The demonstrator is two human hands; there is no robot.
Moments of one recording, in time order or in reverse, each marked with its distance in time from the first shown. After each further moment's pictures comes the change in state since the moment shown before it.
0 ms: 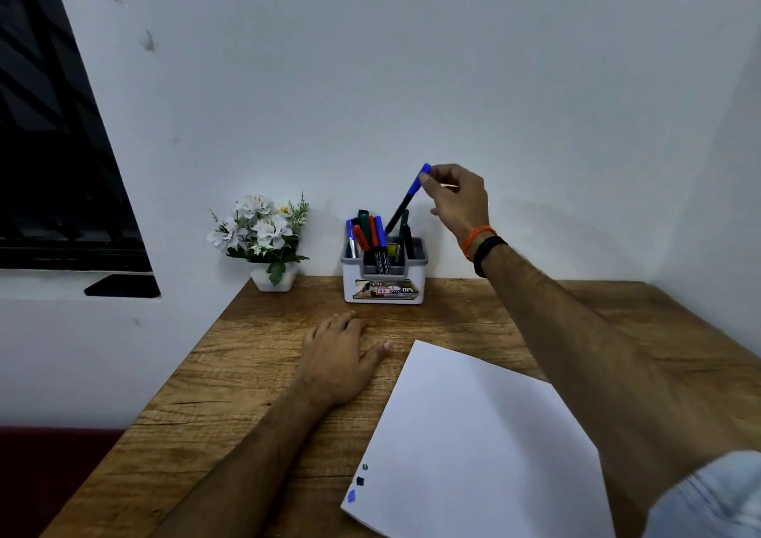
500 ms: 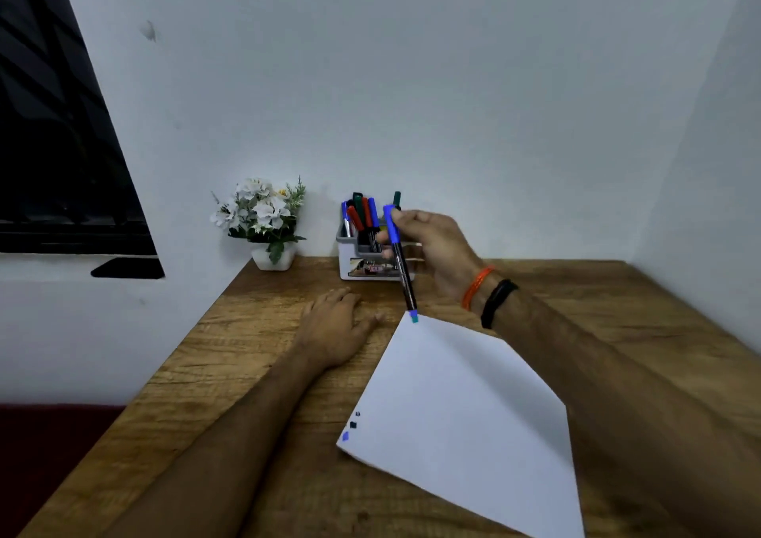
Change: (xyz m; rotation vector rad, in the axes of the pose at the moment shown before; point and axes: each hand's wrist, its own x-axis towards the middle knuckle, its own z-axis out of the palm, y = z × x) left_hand 0.003 -0.005 0.002 -0.029 -0.016 0.011; right_hand -0.122 -0.049 -0.022 0.388 -0.422 0.392
